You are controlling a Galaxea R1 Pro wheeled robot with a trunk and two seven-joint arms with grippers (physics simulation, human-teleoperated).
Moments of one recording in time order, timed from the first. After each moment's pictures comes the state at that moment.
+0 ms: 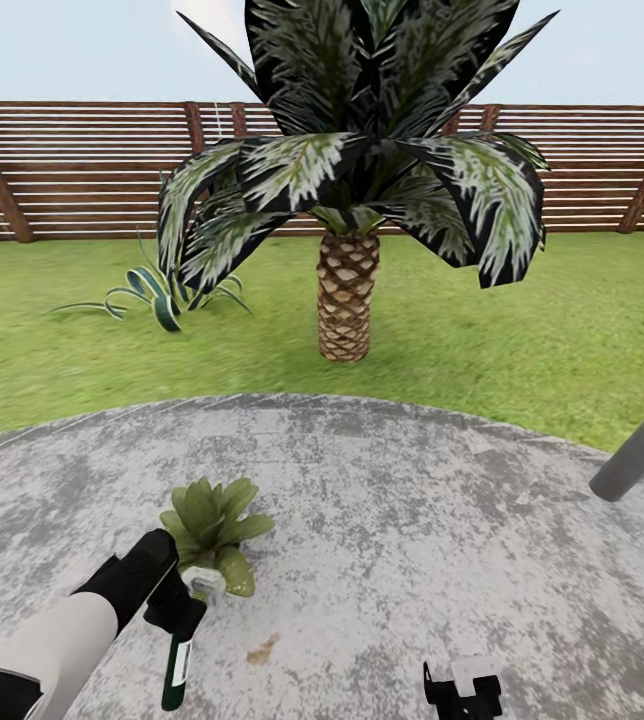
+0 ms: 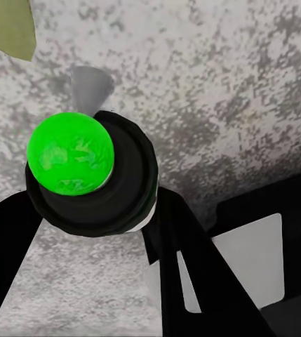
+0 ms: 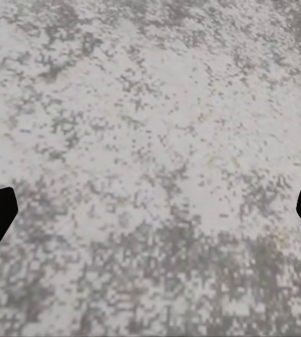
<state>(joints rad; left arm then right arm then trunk) -0.76 0.13 -0.24 -0.42 -0.36 0.99 -0.69 -0.42 0.01 0.30 -0.08 -0.04 -0.54 -0.26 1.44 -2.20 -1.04</state>
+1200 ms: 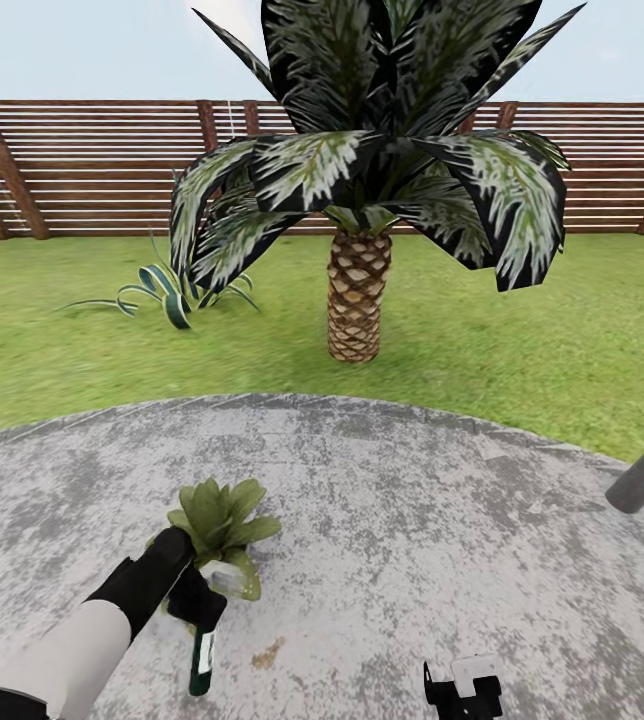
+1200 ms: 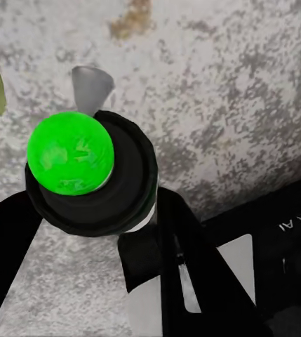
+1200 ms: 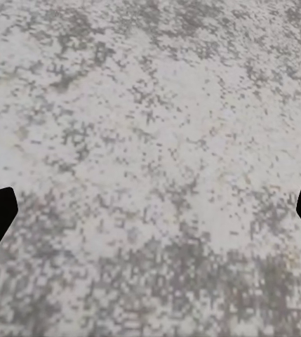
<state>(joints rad) -0.72 0.08 -0.23 -0.53 -0.36 1.00 -0.69 -0.42 0.01 0.30 -0.08 -0.04 -0.54 -0.26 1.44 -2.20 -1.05</state>
